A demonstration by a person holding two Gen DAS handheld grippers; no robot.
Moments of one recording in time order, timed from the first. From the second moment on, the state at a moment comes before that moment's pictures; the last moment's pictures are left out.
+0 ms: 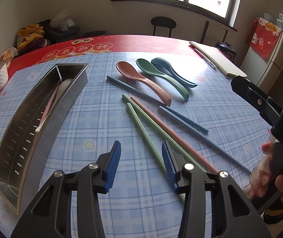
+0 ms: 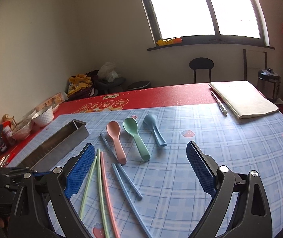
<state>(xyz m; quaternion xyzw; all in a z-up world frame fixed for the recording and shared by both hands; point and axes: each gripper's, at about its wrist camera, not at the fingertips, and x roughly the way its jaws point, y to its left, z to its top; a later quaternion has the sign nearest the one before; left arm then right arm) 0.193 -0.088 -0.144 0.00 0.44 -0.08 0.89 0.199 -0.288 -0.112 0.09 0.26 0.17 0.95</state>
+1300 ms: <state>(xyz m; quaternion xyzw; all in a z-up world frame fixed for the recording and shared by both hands) 0.192 -0.098 -0.172 0.03 0.45 -0.04 0.89 0.195 -0.302 -0.116 0.13 0.26 0.18 0.94</state>
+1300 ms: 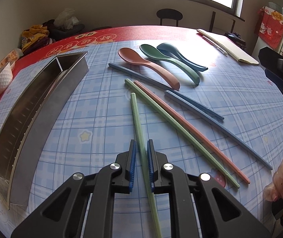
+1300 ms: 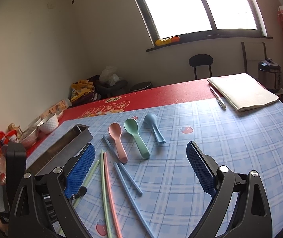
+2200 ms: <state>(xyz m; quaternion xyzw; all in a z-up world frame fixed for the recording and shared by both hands) 0.158 -0.038 -0.124 -0.05 0.39 -0.08 0.92 0.219 -0.291 -0.134 0.12 0.34 0.19 0.91</state>
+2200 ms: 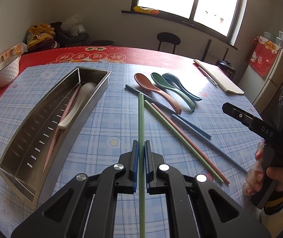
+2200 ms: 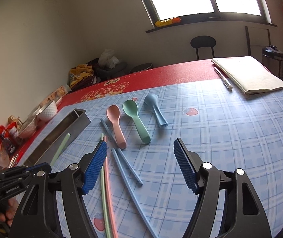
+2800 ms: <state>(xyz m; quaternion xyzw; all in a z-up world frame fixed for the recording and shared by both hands) 0.159 -0.006 -0.110 -0.08 0.36 -0.10 0.92 0.314 -0.214 -0.145 -0.02 0.42 0.18 0.89</state>
